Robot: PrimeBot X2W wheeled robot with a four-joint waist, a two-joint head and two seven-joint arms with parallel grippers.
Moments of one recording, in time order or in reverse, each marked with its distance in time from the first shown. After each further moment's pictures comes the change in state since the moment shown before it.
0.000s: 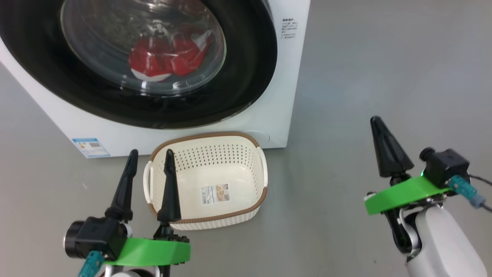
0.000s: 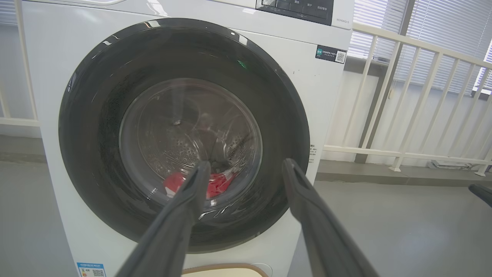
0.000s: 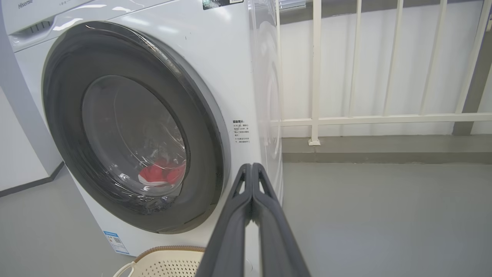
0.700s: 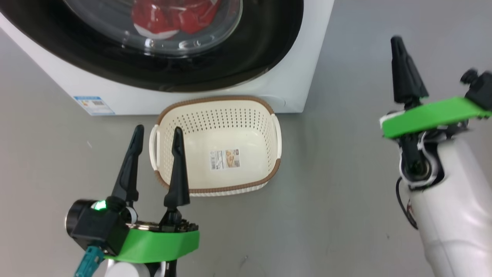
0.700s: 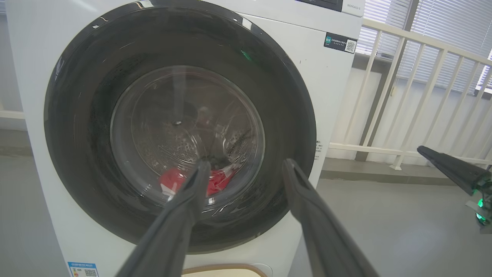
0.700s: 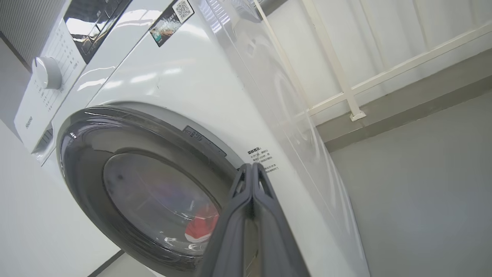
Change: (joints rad) left arm -0.065 0.000 -0.043 -0.102 0.000 0.006 -0.001; right arm -0.300 -0.007 -0.010 0.061 0.458 0.000 0.090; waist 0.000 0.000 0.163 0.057
